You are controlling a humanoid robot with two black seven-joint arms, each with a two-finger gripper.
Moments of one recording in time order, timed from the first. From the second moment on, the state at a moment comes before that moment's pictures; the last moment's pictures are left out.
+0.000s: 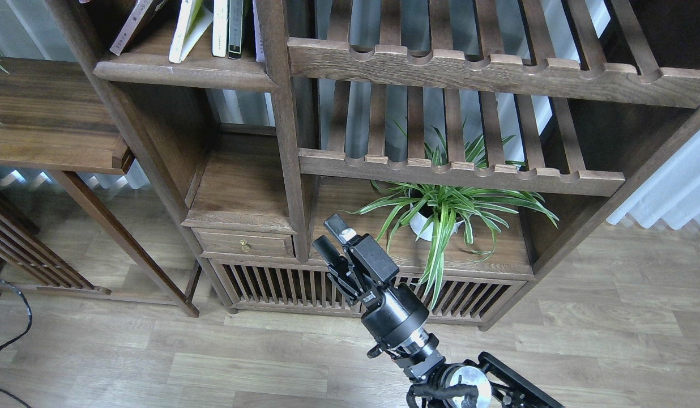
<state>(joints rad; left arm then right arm) -0.81 0.39 -1.66 -1.12 0.58 -0.49 0.23 0.02 0.02 0.77 1.38 0.24 0.58 0.02</state>
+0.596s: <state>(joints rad) -0.98 0.40 -1.45 -0.90 0.80 -0.49 -0.12 0.02 0.02 0.75 1.40 0.24 0.58 0.02</state>
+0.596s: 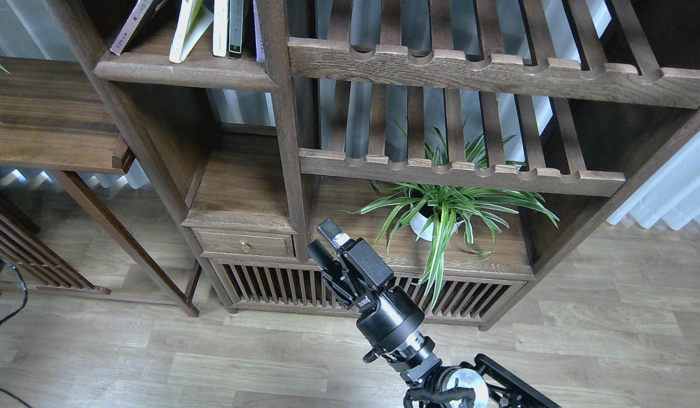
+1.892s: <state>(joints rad) -1.11 0.37 -1.09 -0.54 0.87 -0.42 -0.41 -0.03 0.01 0.74 1.44 0.23 0.58 0.02</state>
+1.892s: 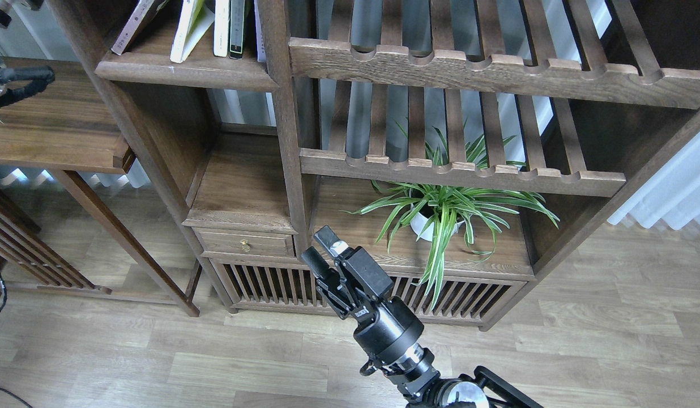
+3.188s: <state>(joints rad) -1.14 0.27 -1.05 -0.39 0.85 -0.42 -0.46 -0.05 0.01 0.74 1.44 0.21 0.58 0.01</state>
